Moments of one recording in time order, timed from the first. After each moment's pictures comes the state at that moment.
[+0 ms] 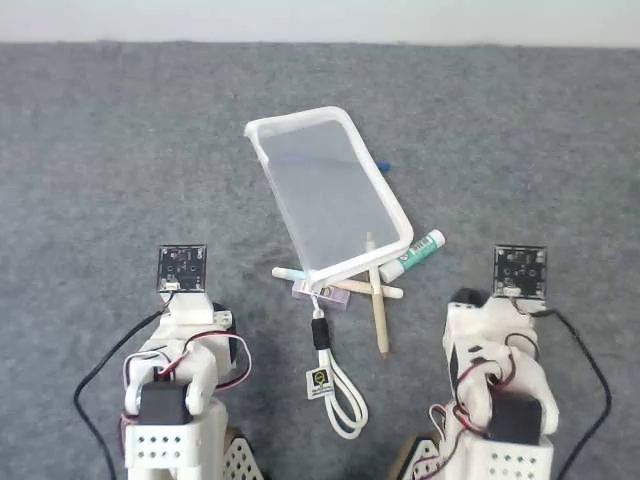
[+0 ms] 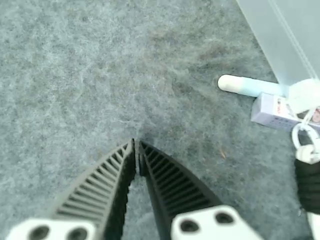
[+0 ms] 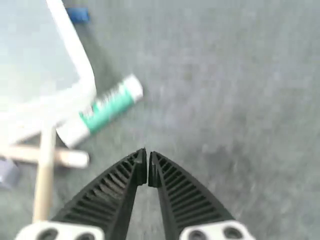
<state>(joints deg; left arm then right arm) -6.5 -103.5 97.2 72.6 6.8 3.3 -103.1 83.0 69.8 0.5</state>
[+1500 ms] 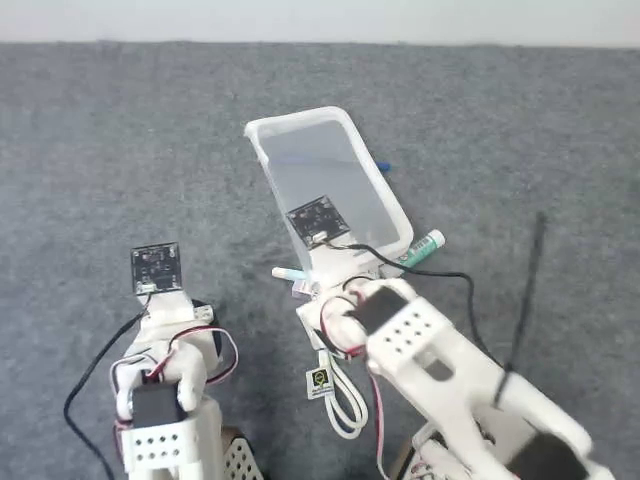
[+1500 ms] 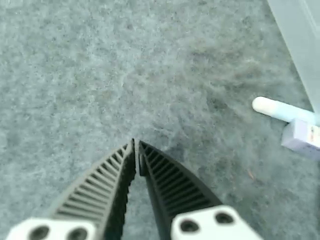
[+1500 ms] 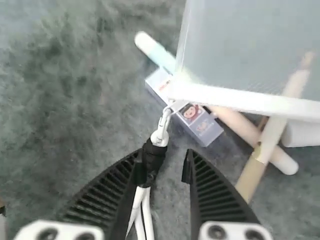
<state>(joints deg) -14.2 -103.5 97.2 70.7 6.8 -44.8 -29.2 52.3 51.8 -13.4</state>
